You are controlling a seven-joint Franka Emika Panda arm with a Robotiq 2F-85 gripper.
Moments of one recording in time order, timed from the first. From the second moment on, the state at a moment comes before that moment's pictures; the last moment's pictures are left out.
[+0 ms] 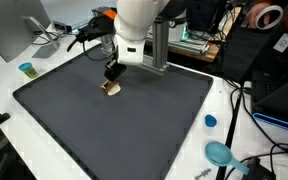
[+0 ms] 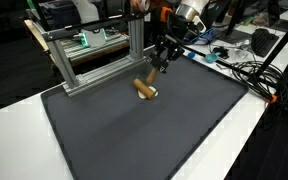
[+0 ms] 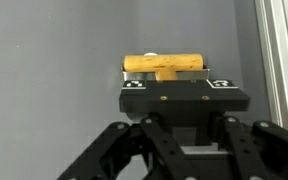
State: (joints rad) arm 0.14 0.47 0.10 -1.82 -0.64 2.00 -0.96
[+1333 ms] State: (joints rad) arm -0.07 0.09 0.02 -1.94 -0.24 1.95 -0.78
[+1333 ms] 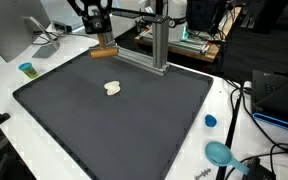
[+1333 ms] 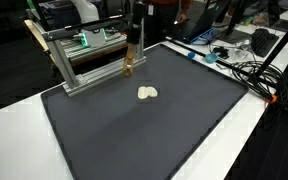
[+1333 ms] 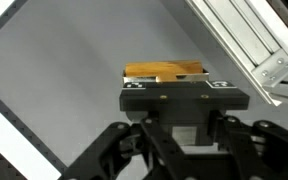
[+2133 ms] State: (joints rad) arm -0.04 -0.32 -0.02 -2.22 -0.01 1.94 -0.62
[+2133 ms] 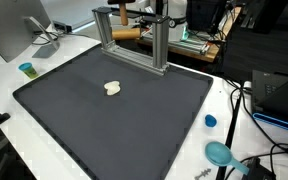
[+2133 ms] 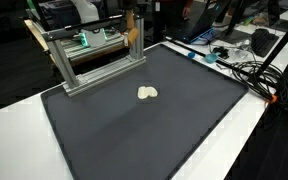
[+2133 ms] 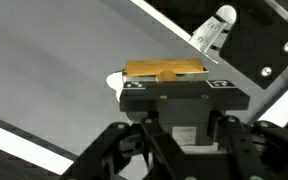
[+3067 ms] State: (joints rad) arm -0.02 -0.33 0.04 -2.28 -0.02 1.83 0.09
